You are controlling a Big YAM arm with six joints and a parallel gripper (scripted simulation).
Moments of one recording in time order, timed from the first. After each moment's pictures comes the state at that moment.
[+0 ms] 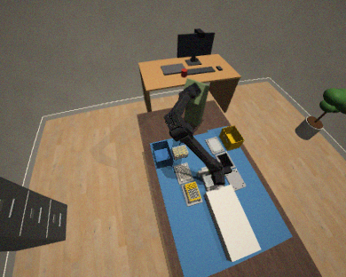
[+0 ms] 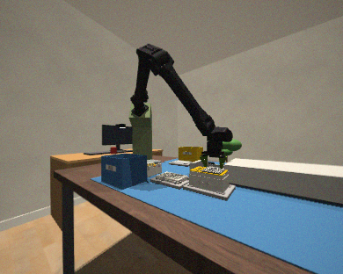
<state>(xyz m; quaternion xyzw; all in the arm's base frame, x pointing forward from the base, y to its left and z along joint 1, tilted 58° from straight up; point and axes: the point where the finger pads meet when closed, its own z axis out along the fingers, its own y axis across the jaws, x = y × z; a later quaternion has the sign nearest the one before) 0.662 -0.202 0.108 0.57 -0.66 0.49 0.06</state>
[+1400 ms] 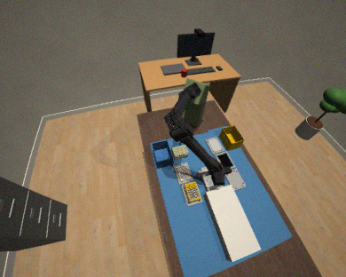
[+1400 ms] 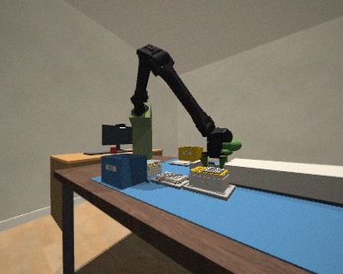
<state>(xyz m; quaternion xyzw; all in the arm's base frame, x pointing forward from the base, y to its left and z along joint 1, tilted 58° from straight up) 0.665 -0.205 0.106 0.57 -0.66 0.49 0.06</state>
